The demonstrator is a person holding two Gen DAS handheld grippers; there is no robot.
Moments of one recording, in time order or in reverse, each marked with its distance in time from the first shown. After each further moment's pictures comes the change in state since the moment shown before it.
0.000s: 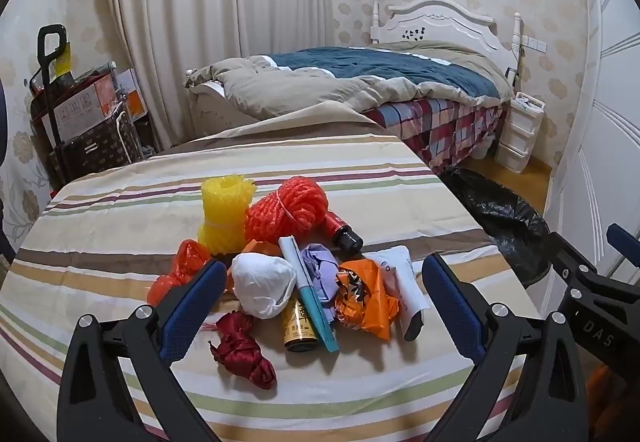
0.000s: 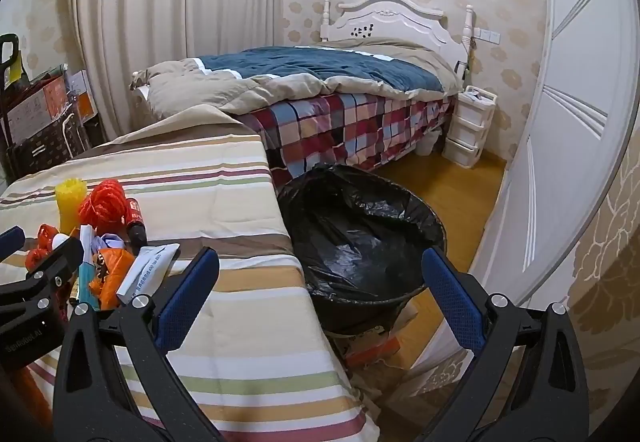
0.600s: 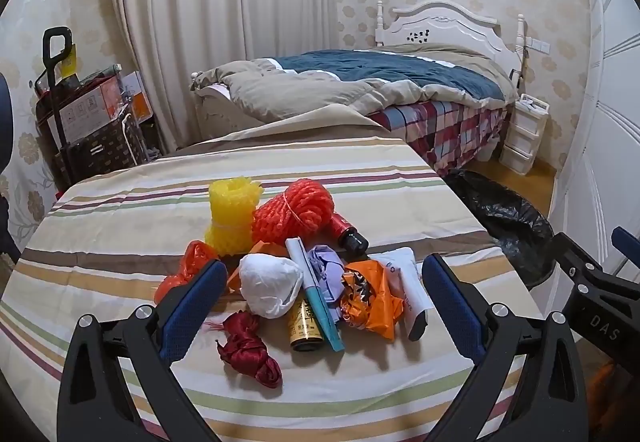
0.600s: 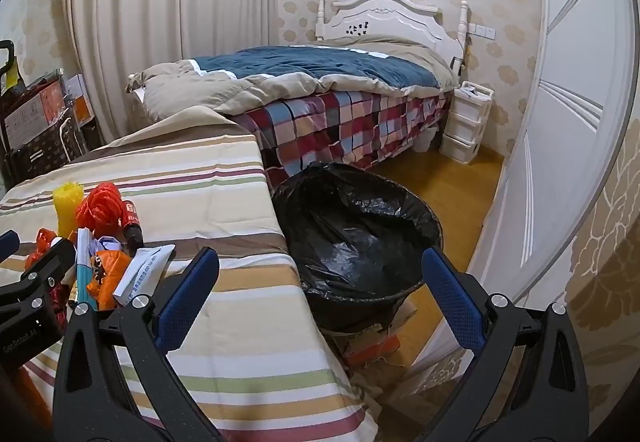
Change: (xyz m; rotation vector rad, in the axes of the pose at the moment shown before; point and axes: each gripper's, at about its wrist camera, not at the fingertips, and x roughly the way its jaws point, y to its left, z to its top) left arm 0.000 0.002 -0.002 0.005 -0.017 0.009; right arm -0.001 -0.004 0.002 0.015 0.000 0.008
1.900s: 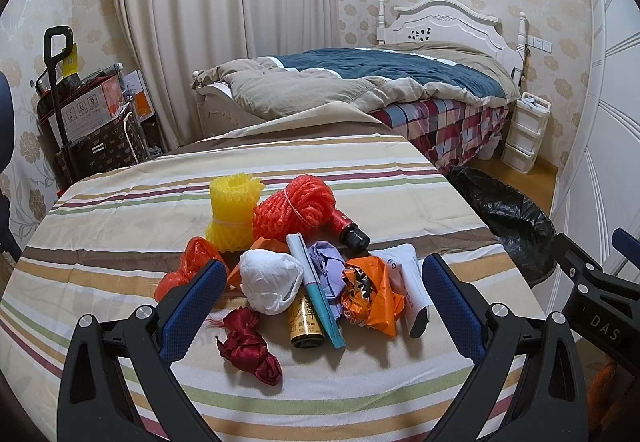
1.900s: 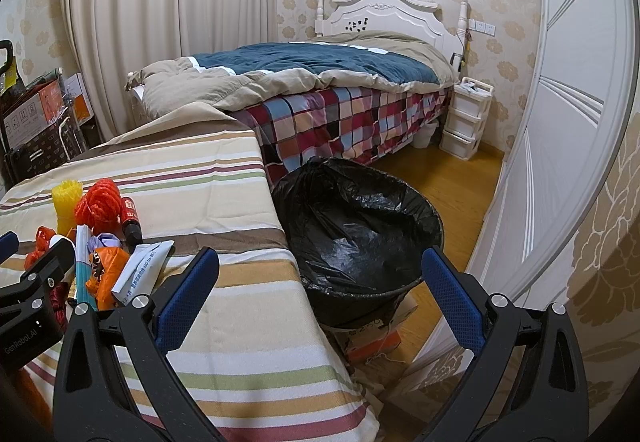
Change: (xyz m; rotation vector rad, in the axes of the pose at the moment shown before) left arm -0.002 0.006 0.000 -0.003 0.004 0.006; right arm 0.002 -0.004 -0.007 0.012 0.006 -0.001
